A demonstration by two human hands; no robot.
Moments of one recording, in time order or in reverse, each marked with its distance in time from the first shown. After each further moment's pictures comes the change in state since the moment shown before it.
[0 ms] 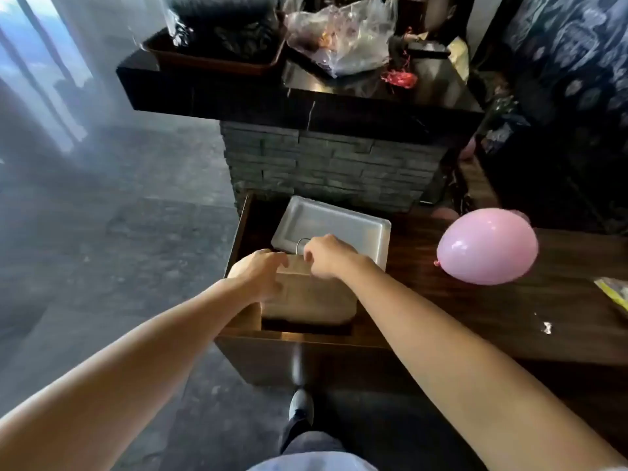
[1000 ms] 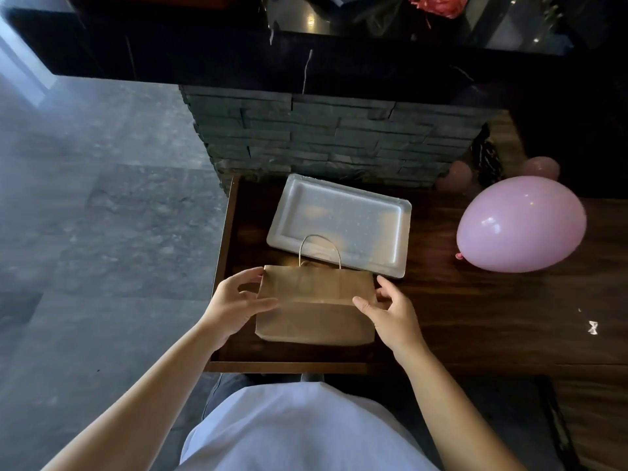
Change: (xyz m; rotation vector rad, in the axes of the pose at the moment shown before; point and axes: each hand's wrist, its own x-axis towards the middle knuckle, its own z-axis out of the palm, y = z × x) left_hand 0.044 -0.053 0.037 -1.077 -0.094 -0.367; right_hand 0.001 0.101 0.098 1.076 0.298 0.591
